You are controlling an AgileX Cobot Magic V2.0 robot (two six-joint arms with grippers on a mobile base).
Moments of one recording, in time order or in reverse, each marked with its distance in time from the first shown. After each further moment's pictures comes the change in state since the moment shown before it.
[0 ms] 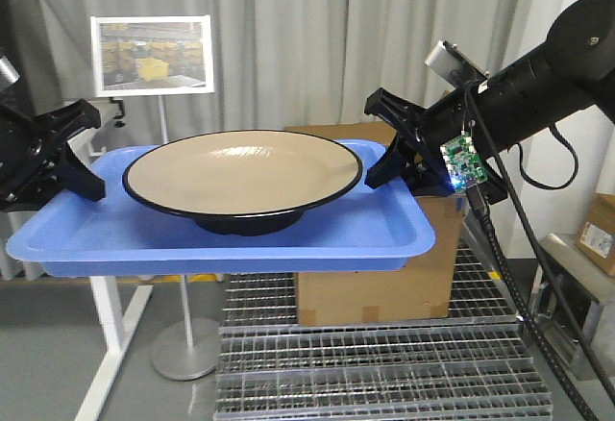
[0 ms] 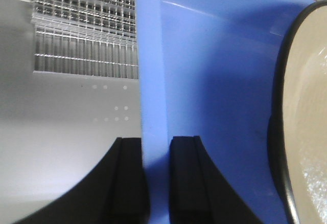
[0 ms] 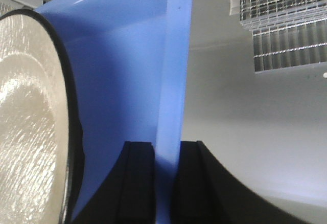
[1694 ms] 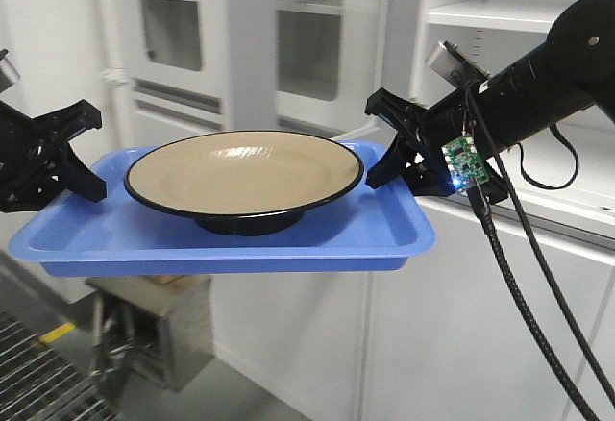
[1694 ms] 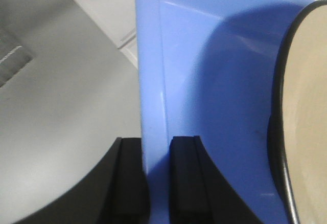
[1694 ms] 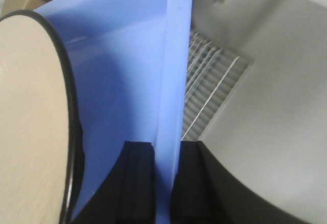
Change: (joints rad) left arm 0.000 0.000 0.000 -0.001 0.000 0.000; right arm 0.000 0.000 0.000 0.000 0.000 0.000
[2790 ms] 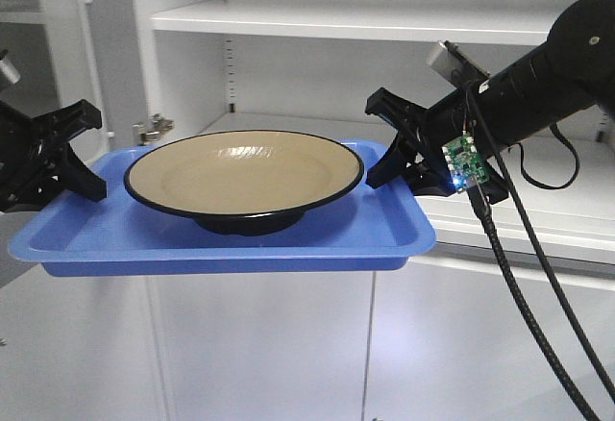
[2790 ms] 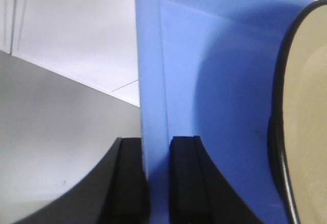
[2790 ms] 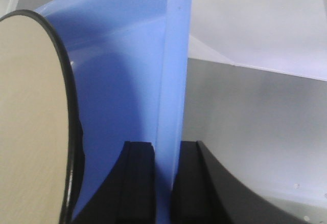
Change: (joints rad) left arm 0.000 0.000 0.000 0.001 0.000 0.000; right arm 0.000 0.000 0.000 0.000 0.000 0.000
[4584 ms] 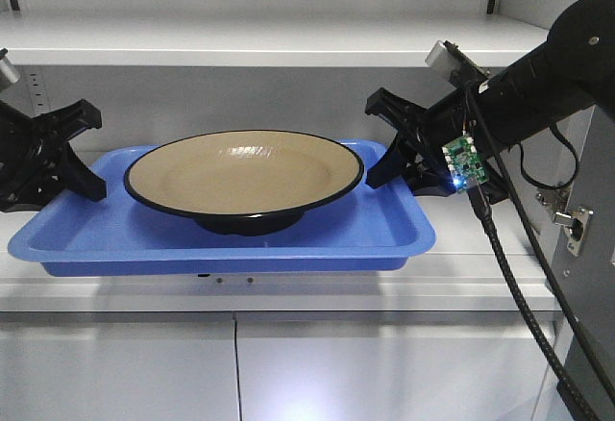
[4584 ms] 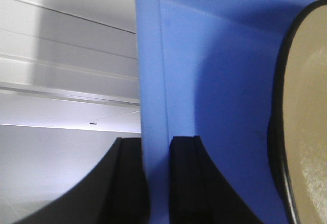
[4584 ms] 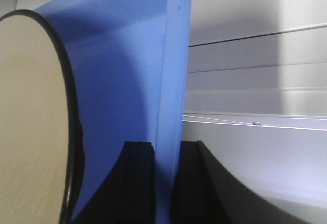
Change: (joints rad) left arm 0.000 0.000 0.000 0.000 0.000 0.000; right arm 0.000 0.000 0.000 0.000 0.000 0.000
